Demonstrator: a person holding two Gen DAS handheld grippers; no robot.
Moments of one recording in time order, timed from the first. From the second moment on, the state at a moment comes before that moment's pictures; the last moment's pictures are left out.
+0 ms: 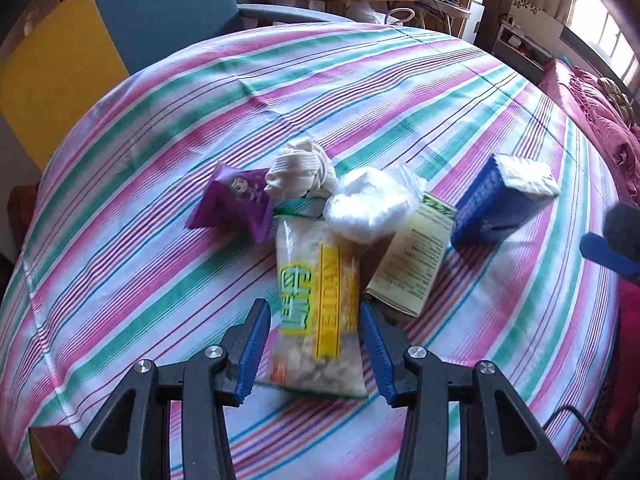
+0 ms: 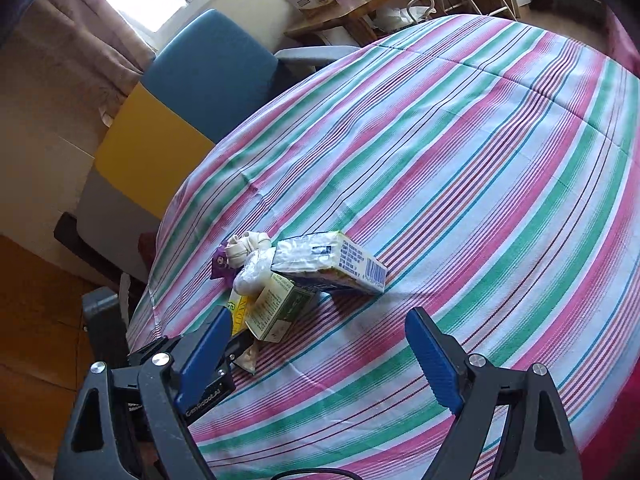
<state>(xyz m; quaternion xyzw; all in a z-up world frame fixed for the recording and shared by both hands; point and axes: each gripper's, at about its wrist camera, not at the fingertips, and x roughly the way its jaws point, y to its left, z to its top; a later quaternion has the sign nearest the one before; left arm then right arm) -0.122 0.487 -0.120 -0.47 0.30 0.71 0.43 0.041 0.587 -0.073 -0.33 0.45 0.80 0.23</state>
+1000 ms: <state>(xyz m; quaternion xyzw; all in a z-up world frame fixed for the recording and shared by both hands) -0.018 0.325 -0.117 -0.51 0.16 0.74 0.40 0.026 0.569 -0.063 -0.34 0.37 0.83 0.23</state>
